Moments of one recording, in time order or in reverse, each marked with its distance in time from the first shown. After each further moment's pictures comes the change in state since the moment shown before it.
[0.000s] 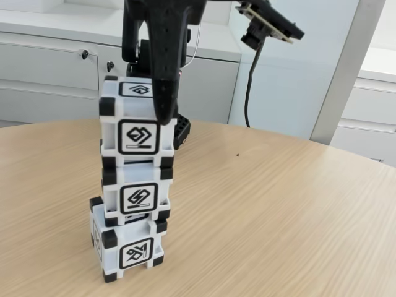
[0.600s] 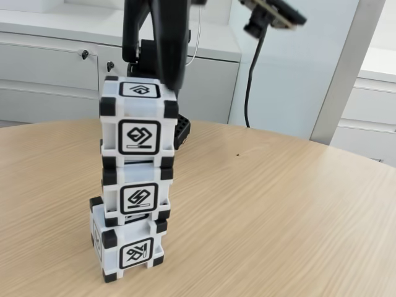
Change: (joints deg) arm -0.6 5.6 -0.1 0.4 -0.6
